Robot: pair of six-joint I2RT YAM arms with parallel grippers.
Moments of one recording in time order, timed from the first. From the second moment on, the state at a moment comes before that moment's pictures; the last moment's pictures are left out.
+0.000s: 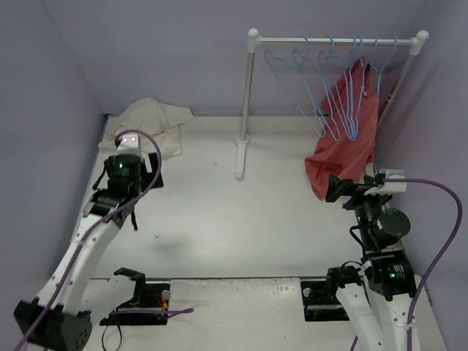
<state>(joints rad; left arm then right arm) -0.26 0.93 0.95 -0.59 -0.35 -0.25 0.12 0.36 0.73 -0.34 0.09 0.12</state>
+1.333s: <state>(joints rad) -0.20 1.96 1.69 -0.61 -0.20 -0.32 0.14 0.47 0.77 -0.34 -0.08 0.10</state>
